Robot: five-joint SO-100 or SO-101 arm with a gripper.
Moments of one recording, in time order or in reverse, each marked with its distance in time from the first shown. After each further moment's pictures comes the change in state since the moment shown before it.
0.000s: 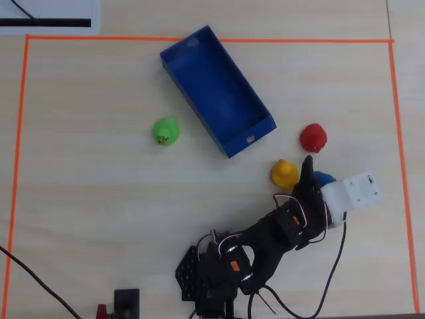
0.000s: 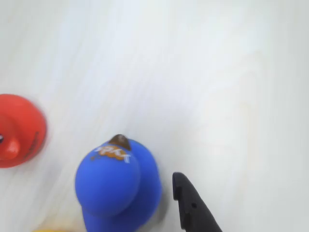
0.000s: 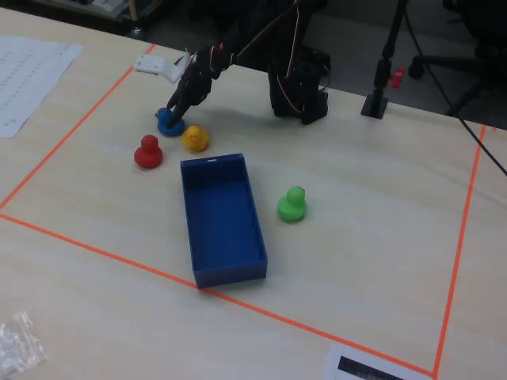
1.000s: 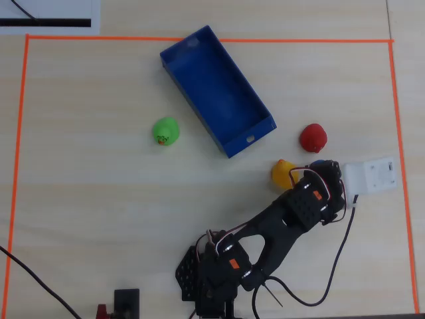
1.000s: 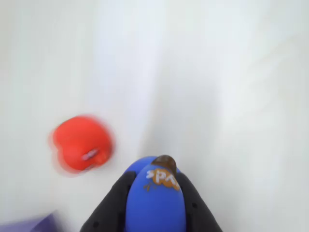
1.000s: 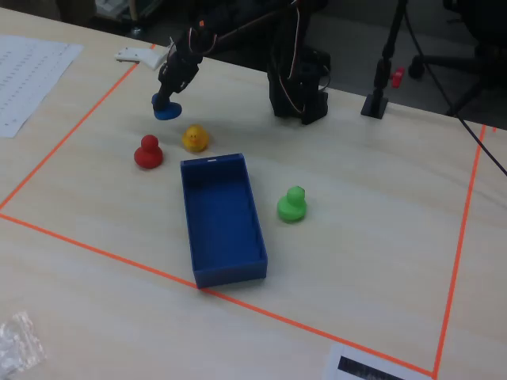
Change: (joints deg) arm -8.3 0.5 -29.3 39.7 20.6
